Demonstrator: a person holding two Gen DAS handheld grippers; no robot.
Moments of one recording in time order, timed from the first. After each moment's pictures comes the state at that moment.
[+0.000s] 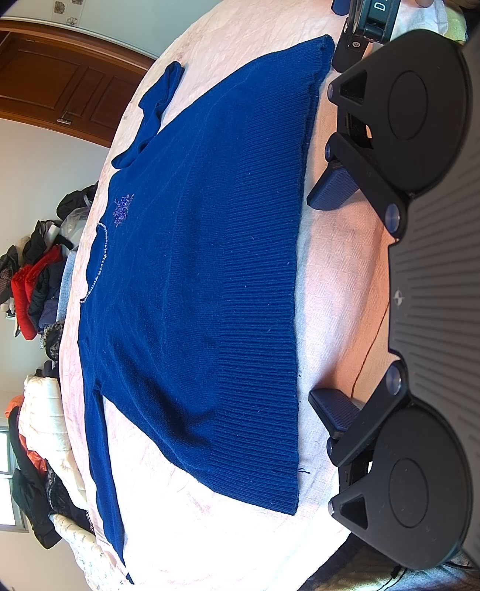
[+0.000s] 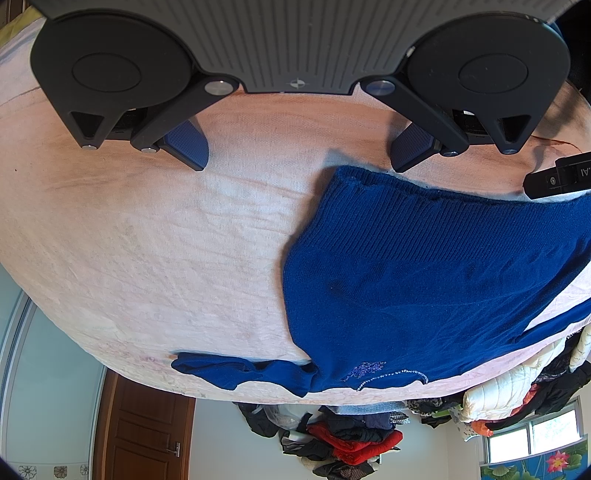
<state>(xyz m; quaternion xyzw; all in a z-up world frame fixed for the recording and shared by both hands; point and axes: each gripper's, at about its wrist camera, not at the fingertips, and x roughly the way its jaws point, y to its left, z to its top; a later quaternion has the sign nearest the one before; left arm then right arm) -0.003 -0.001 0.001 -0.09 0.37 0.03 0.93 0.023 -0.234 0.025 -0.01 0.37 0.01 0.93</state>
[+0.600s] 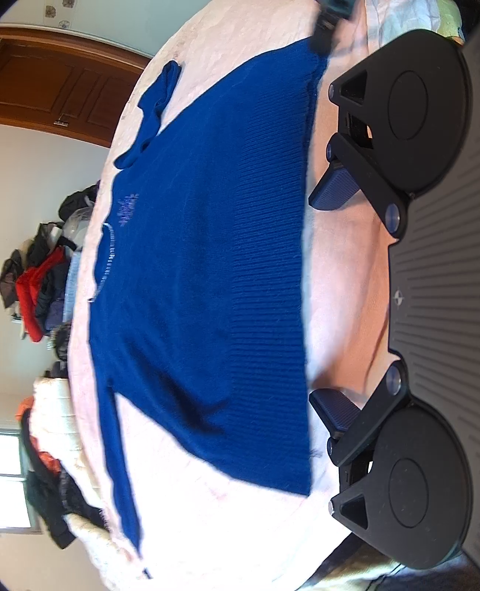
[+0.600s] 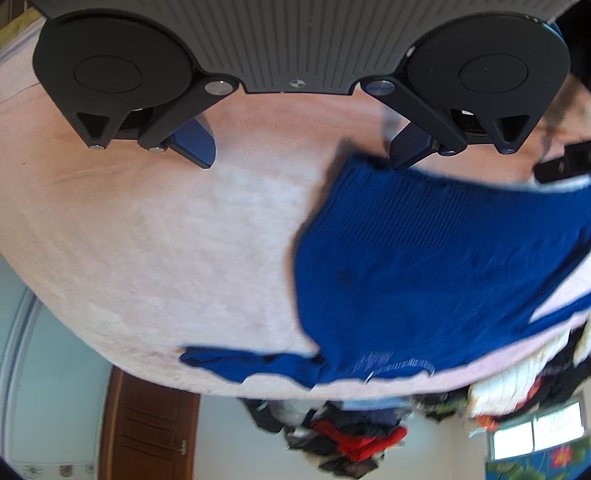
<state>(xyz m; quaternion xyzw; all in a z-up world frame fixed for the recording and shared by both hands) -0.008 0.002 0.012 -0.06 0.35 0.04 0.93 0.024 -0.253 0.047 0.03 0.33 0.01 0.94</state>
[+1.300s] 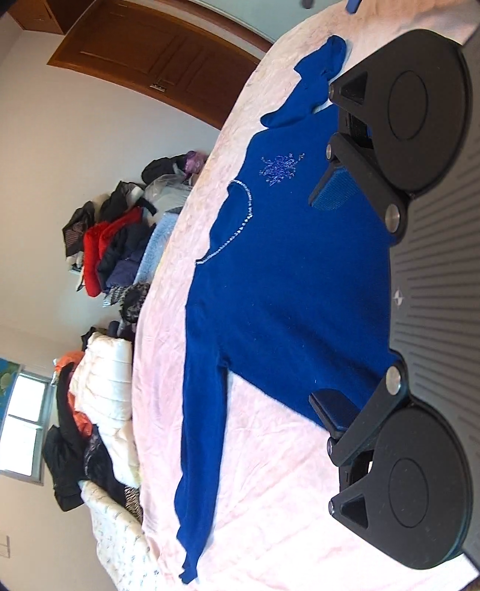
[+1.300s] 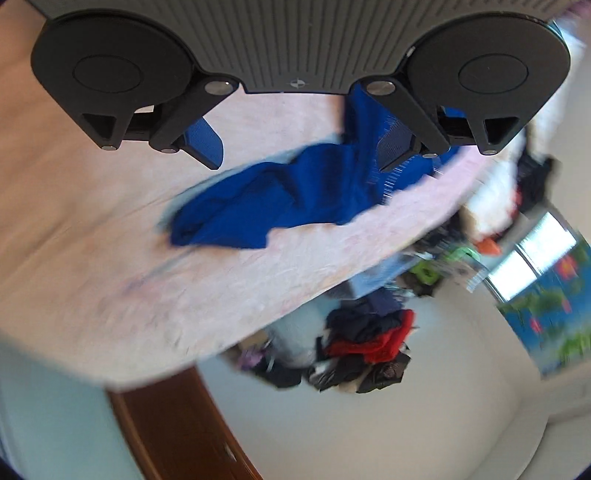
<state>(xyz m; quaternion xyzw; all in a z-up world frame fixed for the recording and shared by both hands) 0.119 0.059 0.071 -0.16 0.27 0.08 0.95 0.288 -0.411 0.089 0.37 0.29 0.10 0.88</state>
